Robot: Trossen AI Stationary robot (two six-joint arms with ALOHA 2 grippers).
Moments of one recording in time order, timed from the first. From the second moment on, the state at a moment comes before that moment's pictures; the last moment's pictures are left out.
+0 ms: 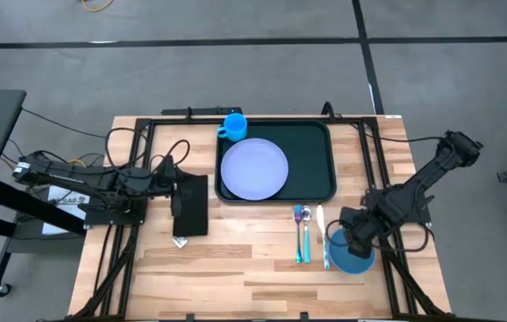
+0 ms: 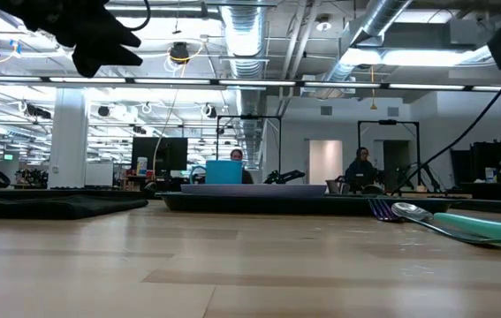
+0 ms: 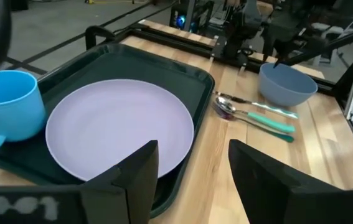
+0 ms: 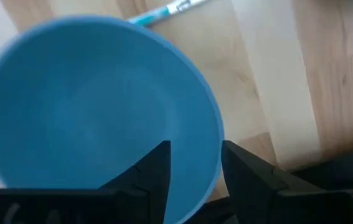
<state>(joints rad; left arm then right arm) -0.17 0.63 0.50 -0.20 -0.39 -0.34 0.68 1.17 0.79 -1.14 0.00 1.01</state>
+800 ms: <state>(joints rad) -0.17 0.63 0.50 -0.16 -0.35 -0.32 0.70 1.17 0.76 -1.14 0.01 1.08</state>
